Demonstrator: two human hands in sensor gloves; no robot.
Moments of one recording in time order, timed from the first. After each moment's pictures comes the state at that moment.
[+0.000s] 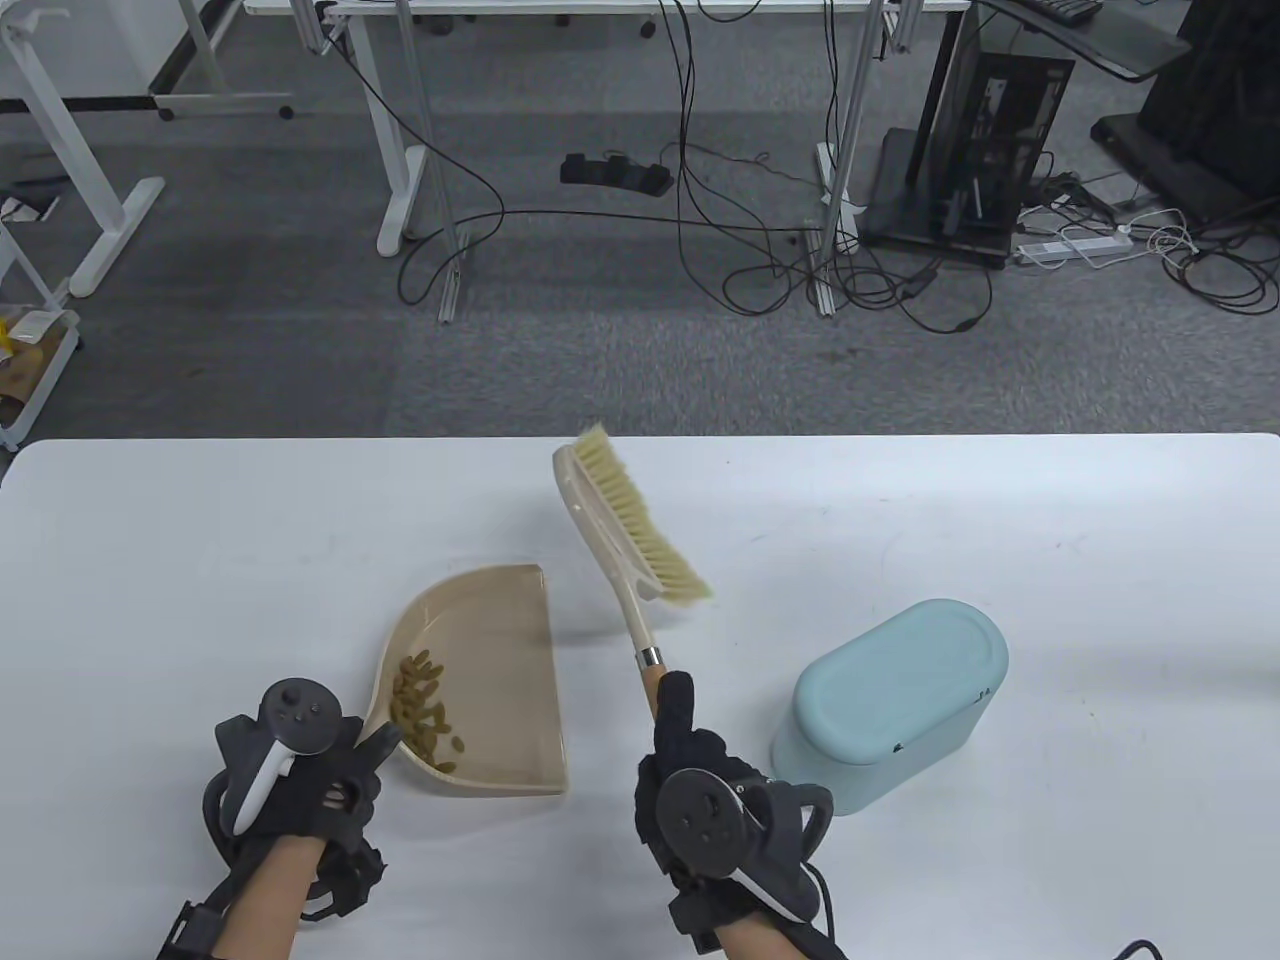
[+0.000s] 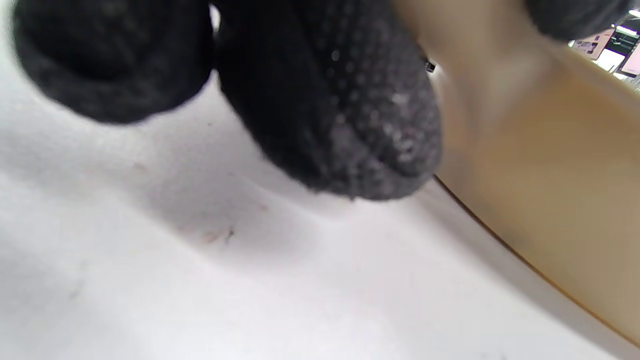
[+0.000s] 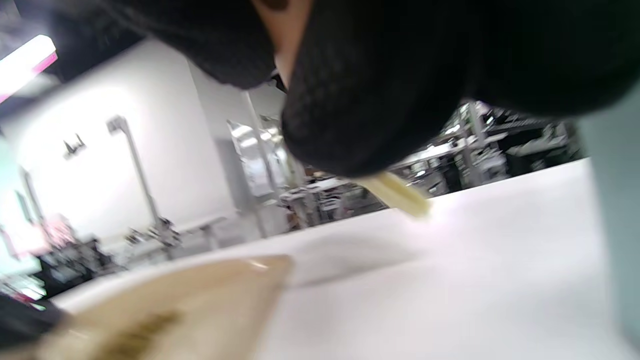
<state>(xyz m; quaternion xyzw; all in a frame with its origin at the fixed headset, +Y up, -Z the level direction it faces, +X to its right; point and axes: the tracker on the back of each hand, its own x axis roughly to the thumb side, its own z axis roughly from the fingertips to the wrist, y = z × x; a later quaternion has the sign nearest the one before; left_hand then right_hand) -0.334 -0.764 -0.304 -0.15 0.16 0.19 0.96 0.037 -0.685 -0.239 0.07 -0.13 0.98 0.11</state>
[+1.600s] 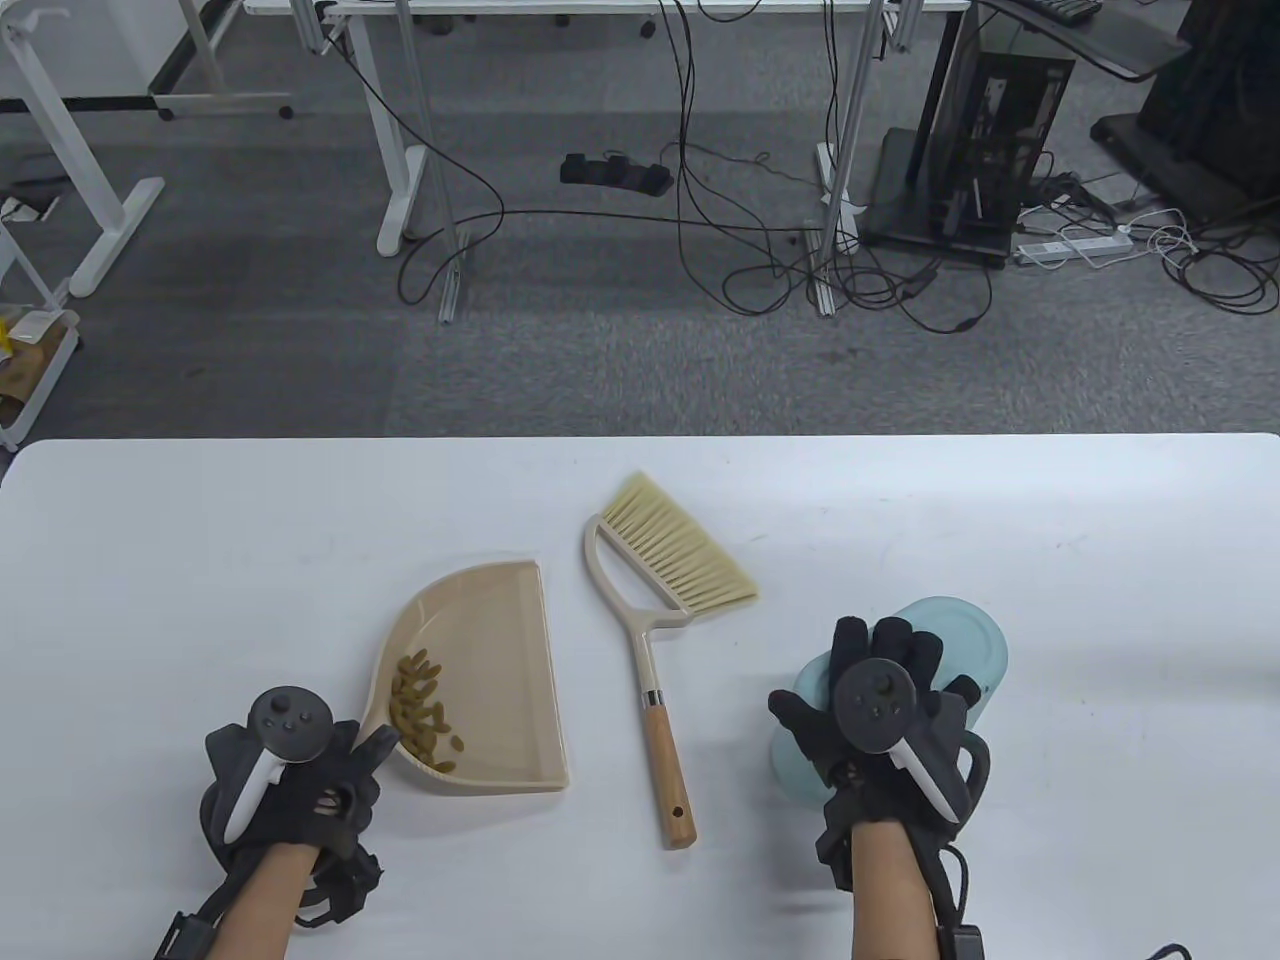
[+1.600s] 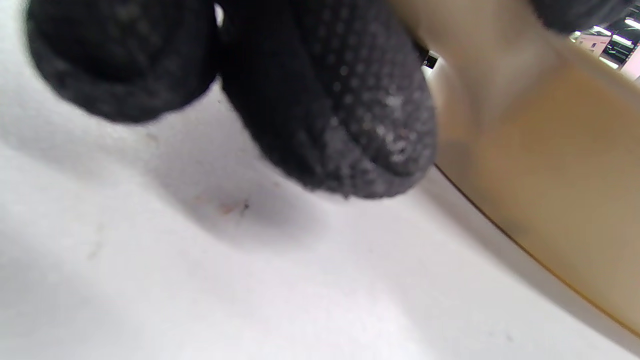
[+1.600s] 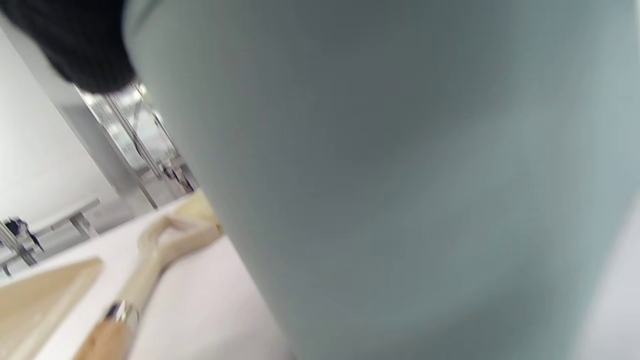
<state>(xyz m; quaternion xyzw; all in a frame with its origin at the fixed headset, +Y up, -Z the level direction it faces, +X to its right) -0.339 -0.771 -0.301 -0.16 0.16 0.21 0.95 0.169 -0.705 -0.293 -0.07 -0.03 0.98 0.19</state>
